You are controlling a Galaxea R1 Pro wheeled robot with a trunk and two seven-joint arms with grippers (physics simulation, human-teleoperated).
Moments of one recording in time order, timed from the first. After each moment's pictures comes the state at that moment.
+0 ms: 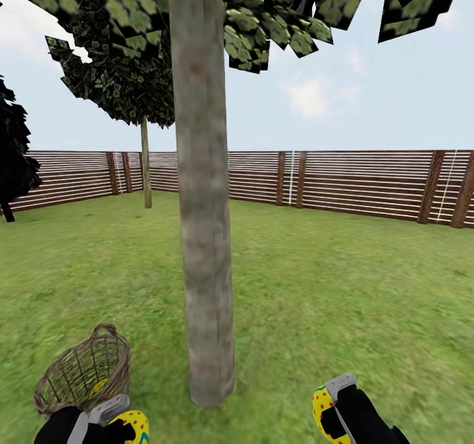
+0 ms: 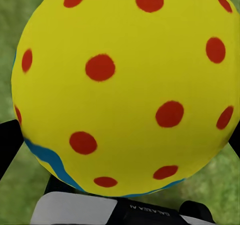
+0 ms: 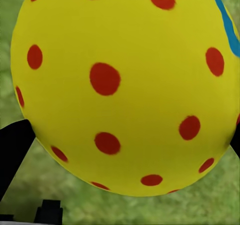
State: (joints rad) left arm -0.22 0.08 0.31 -0.95 0.20 0.96 -0.03; right arm -0.29 -0.08 0.15 -0.94 0.20 0.88 0.06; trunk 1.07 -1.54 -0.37
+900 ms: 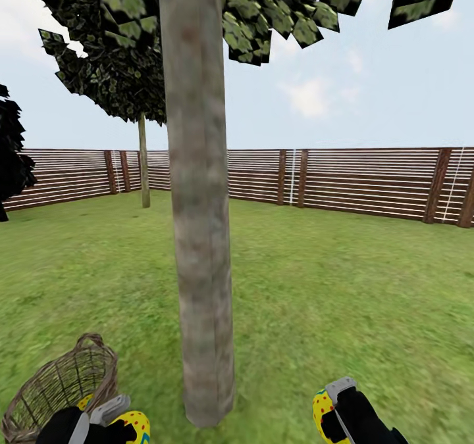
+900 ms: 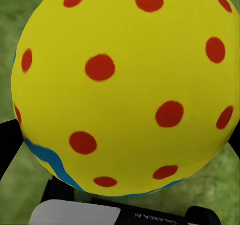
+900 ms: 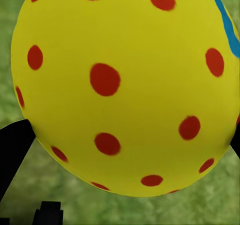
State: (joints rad) left arm -0.22 0.08 0.31 -0.95 0.20 0.96 -0.03; right arm -0.29 -0.08 0.15 -0.92 0.20 0.88 0.06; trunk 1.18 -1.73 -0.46
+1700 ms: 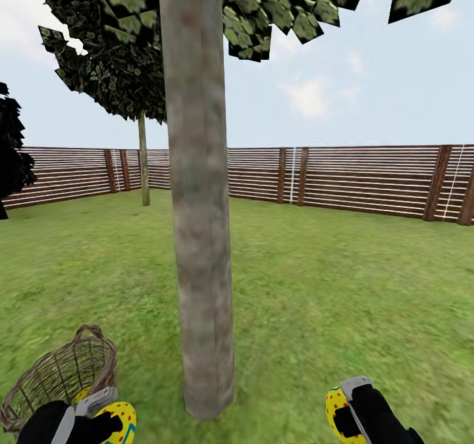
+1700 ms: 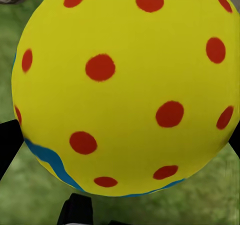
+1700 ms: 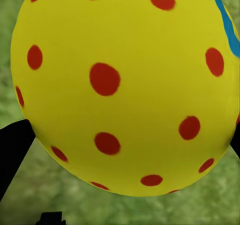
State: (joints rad) left arm -0.22 0.13 0.31 -0.99 0.20 0.96 -0.04; right arm -0.29 -0.10 0.04 -0.93 0.20 0.88 0.07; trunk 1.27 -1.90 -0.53
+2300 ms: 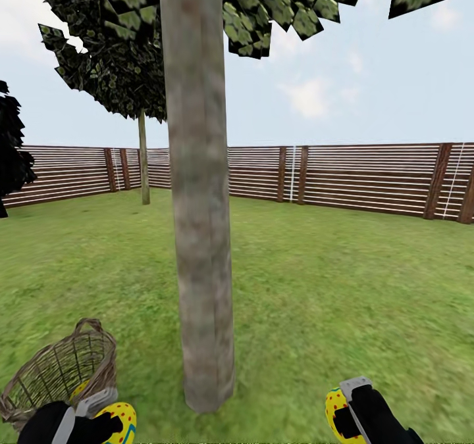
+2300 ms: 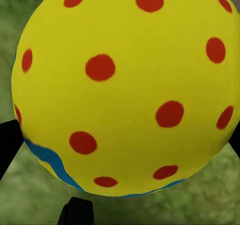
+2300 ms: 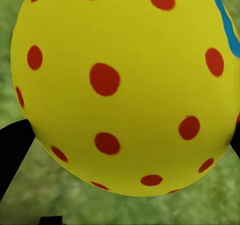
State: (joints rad) left arm -0.22 0.13 0.31 -0.99 0.20 0.96 -0.04; right arm -0.29 -0.10 0.04 -0.93 0.20 0.88 0.07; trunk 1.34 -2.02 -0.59
